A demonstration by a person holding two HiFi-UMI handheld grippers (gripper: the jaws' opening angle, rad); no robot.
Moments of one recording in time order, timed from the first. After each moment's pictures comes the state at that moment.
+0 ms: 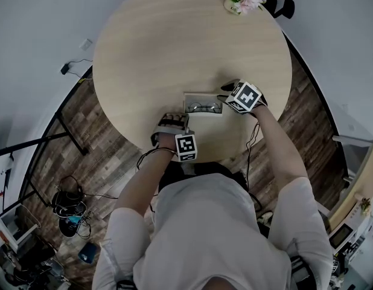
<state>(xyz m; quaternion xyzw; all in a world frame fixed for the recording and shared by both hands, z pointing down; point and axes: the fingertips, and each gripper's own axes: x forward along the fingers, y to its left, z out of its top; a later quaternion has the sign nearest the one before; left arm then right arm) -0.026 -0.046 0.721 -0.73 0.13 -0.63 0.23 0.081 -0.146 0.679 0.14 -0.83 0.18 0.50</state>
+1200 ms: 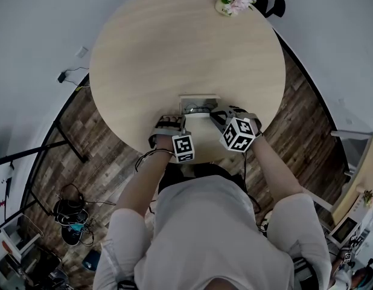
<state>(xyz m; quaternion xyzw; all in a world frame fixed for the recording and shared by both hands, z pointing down) -0.026 -0.044 0.721 -0.73 0.14 -0.62 0.23 0.046 -0.058 0.631 0.13 -0.87 -0.04 0.48</state>
